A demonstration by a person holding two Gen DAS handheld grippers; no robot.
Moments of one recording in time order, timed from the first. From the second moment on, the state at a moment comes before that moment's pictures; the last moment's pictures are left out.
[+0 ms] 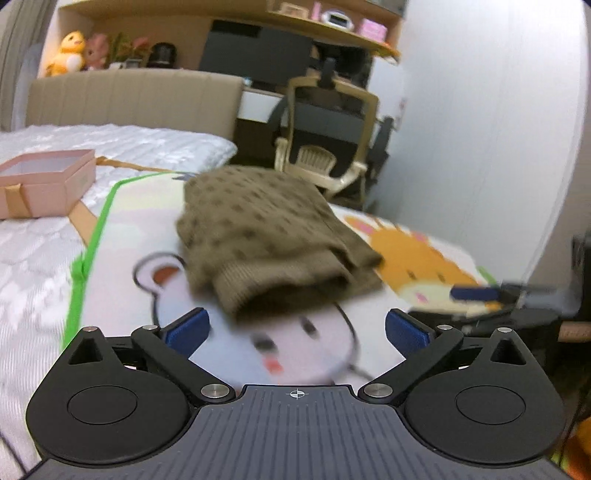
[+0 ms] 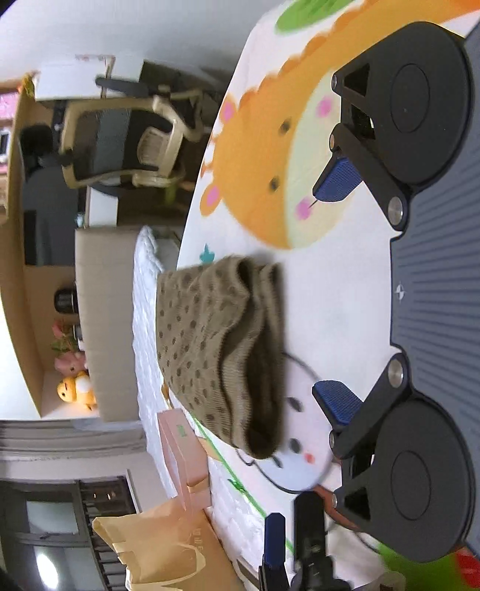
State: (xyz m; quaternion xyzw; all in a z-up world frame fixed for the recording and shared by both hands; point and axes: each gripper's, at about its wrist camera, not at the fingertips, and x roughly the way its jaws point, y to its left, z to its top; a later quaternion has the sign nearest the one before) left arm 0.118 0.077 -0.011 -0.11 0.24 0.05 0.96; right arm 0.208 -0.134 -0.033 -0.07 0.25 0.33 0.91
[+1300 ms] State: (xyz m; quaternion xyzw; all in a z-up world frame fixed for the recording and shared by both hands) left arm 0.085 0.041 -0.037 -0.07 0.31 0.11 0.94; right arm 0.190 -0.167 -0.056 -0.08 0.33 0.25 0.91
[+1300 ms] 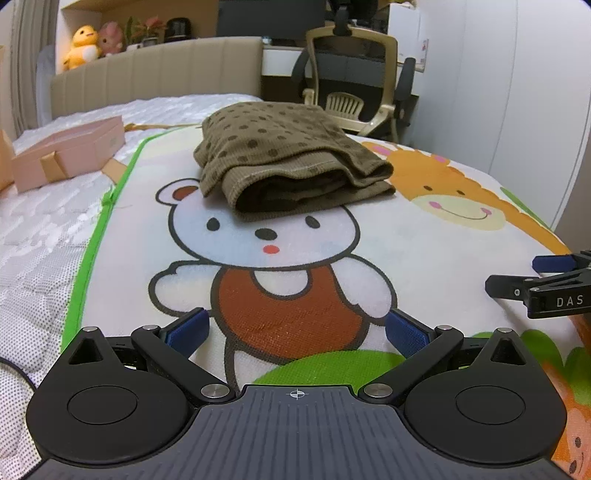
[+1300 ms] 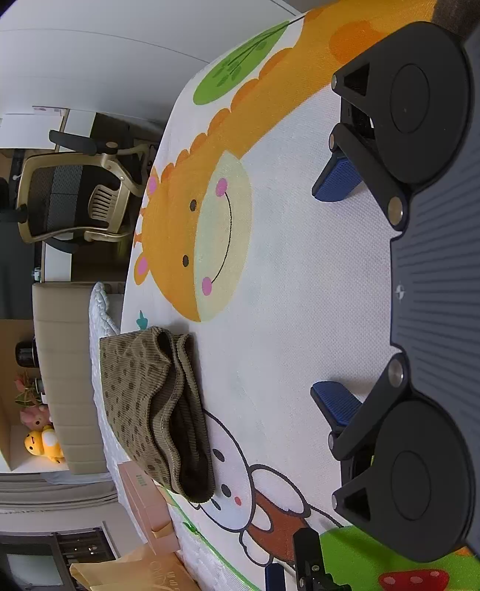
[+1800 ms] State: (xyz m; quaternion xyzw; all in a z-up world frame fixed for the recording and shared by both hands) left arm 0.085 0.041 -0.038 -0.07 0.32 0.11 0.94; right arm 0.190 -0.167 -0.057 -0.08 0.33 0.25 0.91
